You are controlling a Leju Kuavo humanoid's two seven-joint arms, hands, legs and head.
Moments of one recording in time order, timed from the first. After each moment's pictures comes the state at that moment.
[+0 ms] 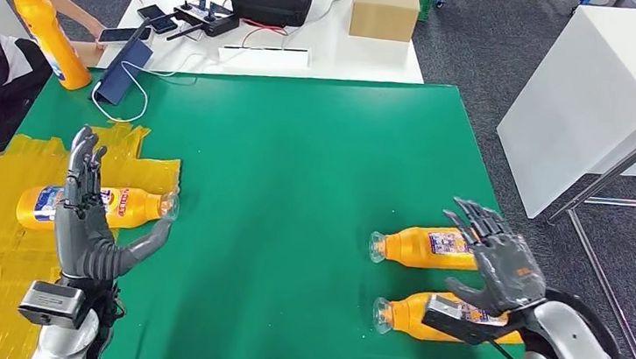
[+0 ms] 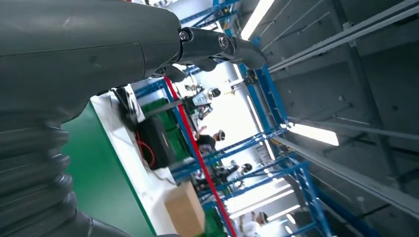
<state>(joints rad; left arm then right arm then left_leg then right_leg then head) -0.01 -0.07 -0.13 -1.71 -0.42 0.32 -0.66 0.04 -0.52 0.18 -1.71 0.87 -0.03 -0.24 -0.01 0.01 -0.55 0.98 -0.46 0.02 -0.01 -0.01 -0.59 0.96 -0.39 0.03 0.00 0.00</state>
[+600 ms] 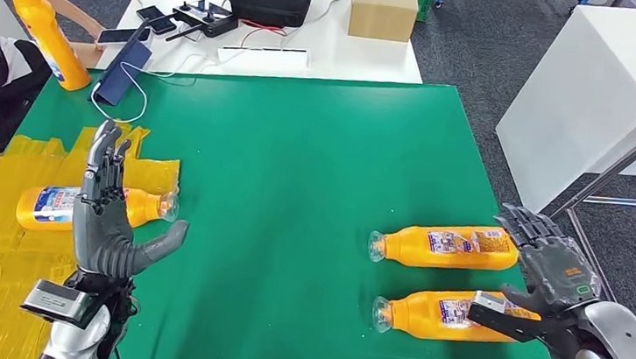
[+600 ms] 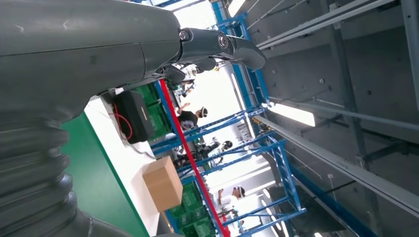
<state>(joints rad) -0.05 -0.08 -0.19 -1.72 -0.39 0.27 -0.65 0.02 -0.60 0.08 -1.62 0.96 0.03 -0.25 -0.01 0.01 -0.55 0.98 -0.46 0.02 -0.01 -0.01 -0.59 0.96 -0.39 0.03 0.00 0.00</state>
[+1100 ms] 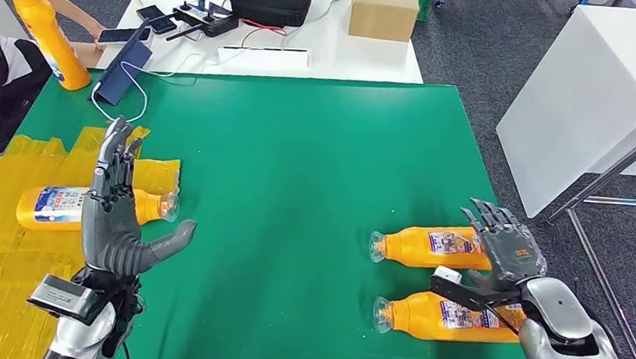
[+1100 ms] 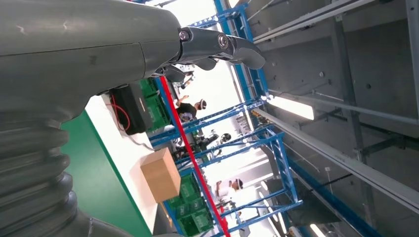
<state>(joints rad) -0.07 -0.08 -0.21 -1.70 -0.39 0.25 -0.64 -0.20 -0.46 0.24 -1.27 1.08 -0.05 -0.18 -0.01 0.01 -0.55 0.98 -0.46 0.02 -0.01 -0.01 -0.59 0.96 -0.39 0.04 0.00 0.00</state>
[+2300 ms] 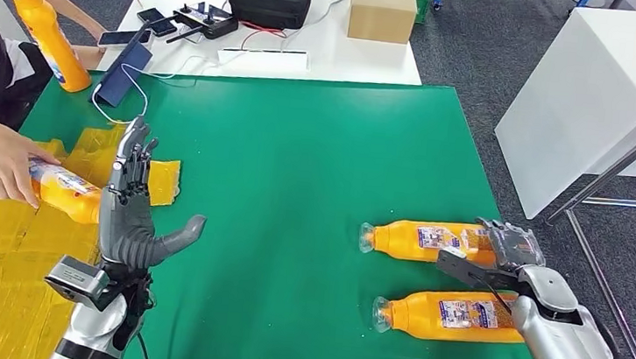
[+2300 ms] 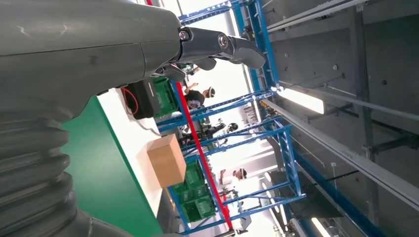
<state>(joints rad) -0.10 -0.09 -0.22 -1.61 -0.33 0.24 -0.64 -0.44 -0.40 0.31 -0.79 1.06 -0.07 -0.11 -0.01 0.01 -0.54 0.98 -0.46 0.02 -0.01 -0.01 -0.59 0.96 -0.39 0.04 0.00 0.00</state>
